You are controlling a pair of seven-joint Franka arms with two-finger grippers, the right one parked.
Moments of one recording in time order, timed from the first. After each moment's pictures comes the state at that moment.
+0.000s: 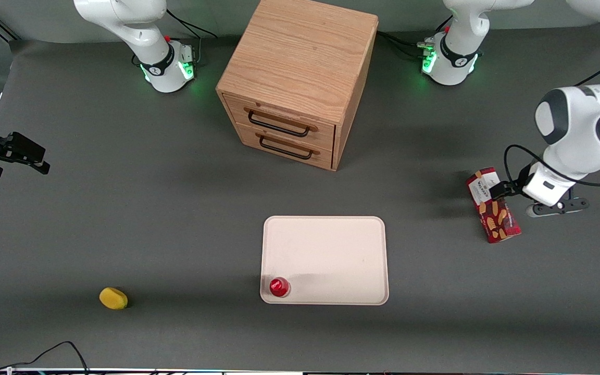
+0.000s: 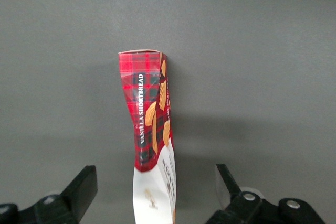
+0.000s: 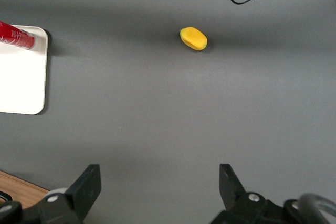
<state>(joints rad) 0.00 0.14 0.05 -2.20 -0.01 2.37 -0.08</state>
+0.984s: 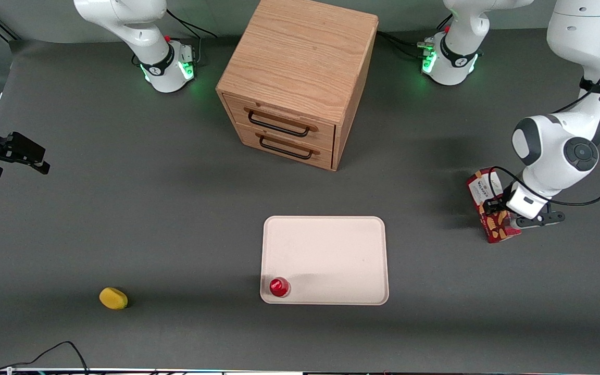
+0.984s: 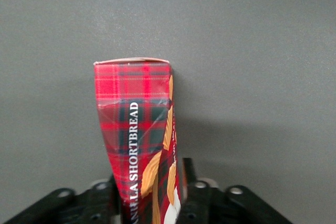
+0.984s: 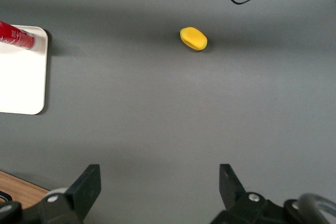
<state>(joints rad) 0.02 0.32 0.05 -2.23 -0.07 2.62 -0.02</state>
